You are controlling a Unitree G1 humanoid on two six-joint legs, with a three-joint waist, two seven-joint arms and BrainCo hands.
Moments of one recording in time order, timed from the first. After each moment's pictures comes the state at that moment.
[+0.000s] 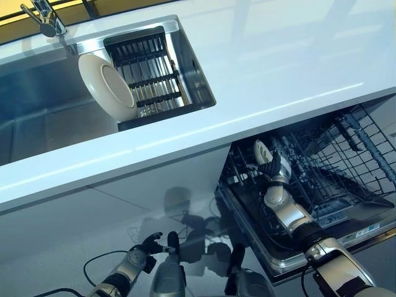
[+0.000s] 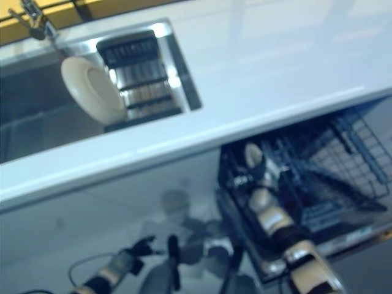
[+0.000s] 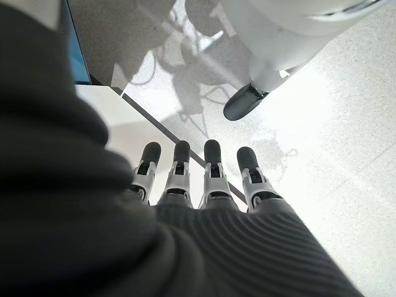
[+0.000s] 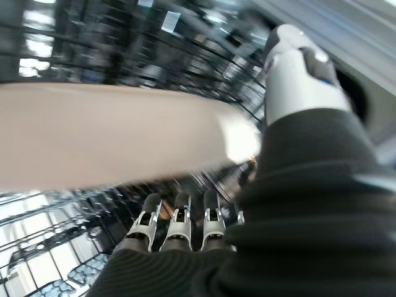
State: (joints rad) left arm -0.18 0.29 -0.45 1.02 0.02 0.01 -0.01; right arm -0.44 -0.41 0.39 0.44 -0.11 0.13 -0.67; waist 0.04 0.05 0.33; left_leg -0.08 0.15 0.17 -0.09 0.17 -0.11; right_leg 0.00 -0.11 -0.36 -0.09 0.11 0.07
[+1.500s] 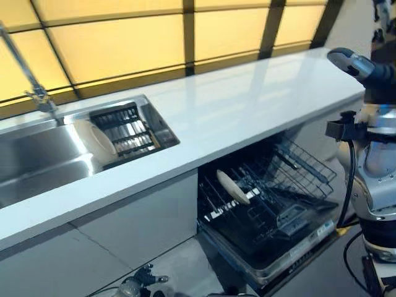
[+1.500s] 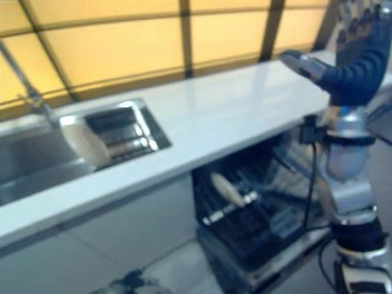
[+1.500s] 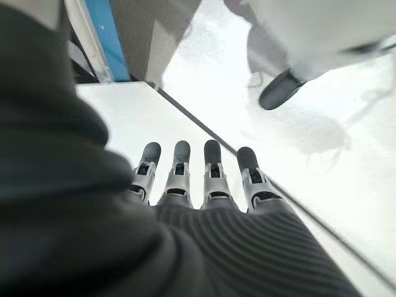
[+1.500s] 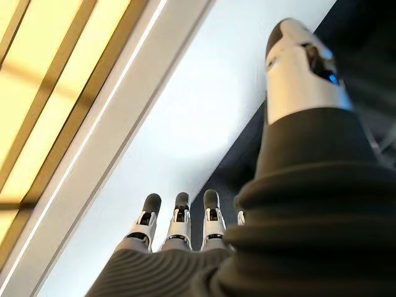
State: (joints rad) left arm -0.02 0.24 -0.36 1.13 0.02 0.01 0.03; right arm -0.52 -0.77 0.01 -0.38 0.38 -0.22 -0.30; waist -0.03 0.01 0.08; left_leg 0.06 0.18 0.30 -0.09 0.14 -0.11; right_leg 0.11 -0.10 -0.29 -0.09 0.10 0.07
